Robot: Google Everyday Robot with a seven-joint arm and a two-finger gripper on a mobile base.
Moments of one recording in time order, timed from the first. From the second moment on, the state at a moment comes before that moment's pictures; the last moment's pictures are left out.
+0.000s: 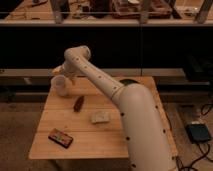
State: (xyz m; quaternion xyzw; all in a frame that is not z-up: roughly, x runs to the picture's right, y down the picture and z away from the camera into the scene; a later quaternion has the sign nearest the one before) arm -0.256 -0.074 0.895 -0.01 -0.33 -0.51 0.79
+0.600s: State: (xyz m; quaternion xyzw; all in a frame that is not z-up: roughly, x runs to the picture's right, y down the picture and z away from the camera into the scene) arm -0.256 -0.056 0.917 -0.04 -0.34 -0.51 0.79
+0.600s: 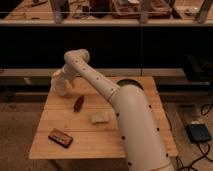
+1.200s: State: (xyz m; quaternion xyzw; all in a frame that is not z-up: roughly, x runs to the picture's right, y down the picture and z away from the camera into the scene) arm -0.262 -0.034 0.926 -0.06 -0.34 -0.52 0.78
